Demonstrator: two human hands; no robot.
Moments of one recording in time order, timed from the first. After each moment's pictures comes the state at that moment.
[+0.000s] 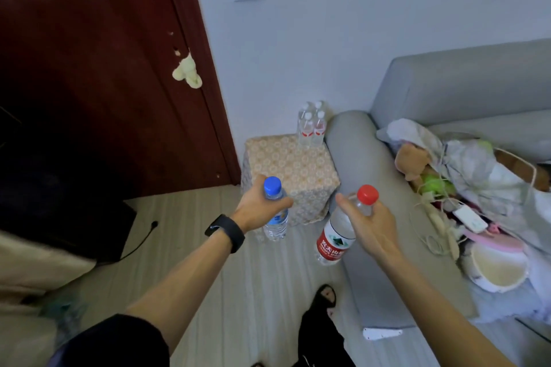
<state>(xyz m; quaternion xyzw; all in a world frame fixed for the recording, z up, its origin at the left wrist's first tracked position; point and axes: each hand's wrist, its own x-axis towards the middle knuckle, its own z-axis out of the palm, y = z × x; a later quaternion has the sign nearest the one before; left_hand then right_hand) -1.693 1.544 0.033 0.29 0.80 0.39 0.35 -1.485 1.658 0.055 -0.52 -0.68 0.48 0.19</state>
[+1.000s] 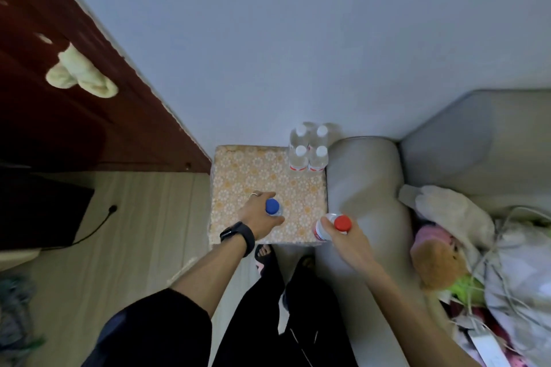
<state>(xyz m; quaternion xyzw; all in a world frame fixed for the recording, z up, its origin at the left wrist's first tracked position) -1.875 1.897 -0.140 0.20 0.84 0.23 0.45 -1.693 2.034 -0.131 -0.55 -0.65 0.51 -0.11</state>
